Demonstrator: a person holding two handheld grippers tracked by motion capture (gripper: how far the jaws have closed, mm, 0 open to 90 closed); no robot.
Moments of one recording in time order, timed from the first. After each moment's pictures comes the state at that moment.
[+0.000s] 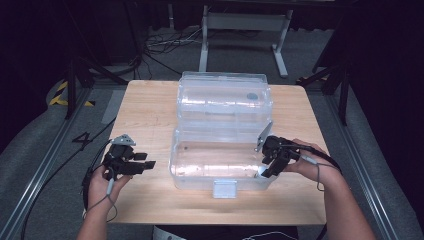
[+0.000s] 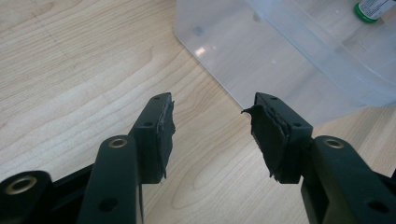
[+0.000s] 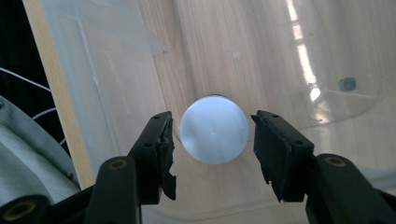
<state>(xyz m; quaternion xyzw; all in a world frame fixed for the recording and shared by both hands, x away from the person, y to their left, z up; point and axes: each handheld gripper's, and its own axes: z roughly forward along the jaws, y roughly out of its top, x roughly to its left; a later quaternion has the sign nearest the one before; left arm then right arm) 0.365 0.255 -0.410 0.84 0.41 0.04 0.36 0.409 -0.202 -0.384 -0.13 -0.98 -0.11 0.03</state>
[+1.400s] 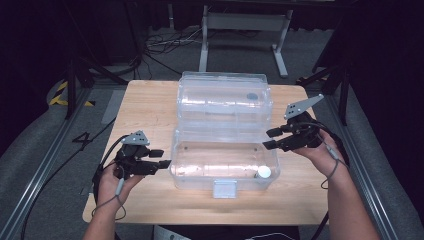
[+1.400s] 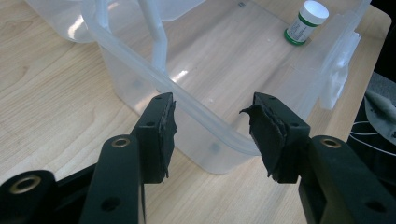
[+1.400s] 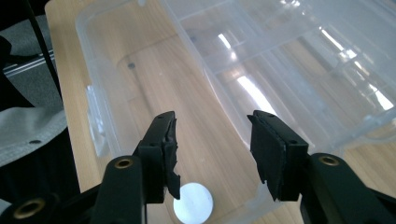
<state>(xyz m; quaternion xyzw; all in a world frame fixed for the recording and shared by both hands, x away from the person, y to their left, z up) 0.351 0.214 -0.374 0.86 0.33 0.04 0.40 0.409 -0.242 -0.311 -0.22 -0.90 -0.37 -0.04</state>
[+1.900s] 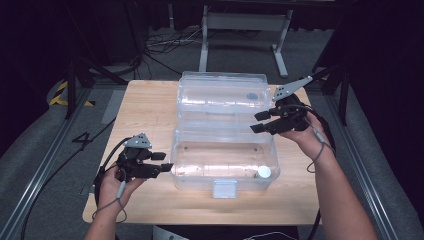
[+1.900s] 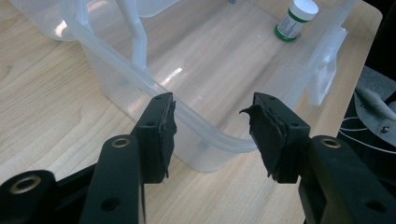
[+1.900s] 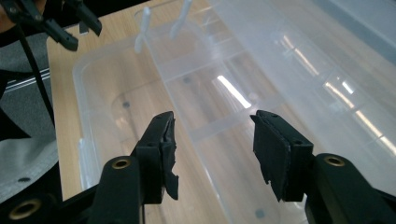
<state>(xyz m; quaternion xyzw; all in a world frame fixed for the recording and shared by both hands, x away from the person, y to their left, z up) 0.344 0.209 -0.374 0.86 0.32 0.04 0.40 0.439 -0.211 -0.286 -0.21 -0.89 -0.40 -0.05</state>
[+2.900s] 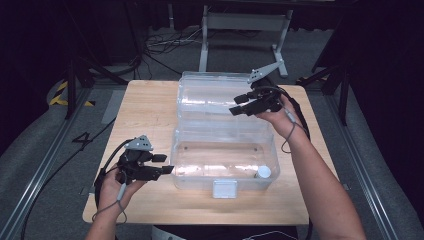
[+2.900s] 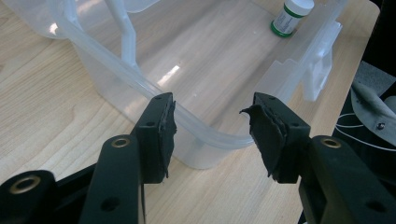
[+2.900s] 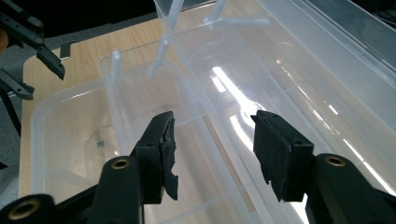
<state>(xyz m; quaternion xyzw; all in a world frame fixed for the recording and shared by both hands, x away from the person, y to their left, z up) 0.340 0.205 -0.375 0.86 0.31 0.04 0.39 0.494 -0.160 -0.288 -0.19 -0.89 -0.41 -0.06</state>
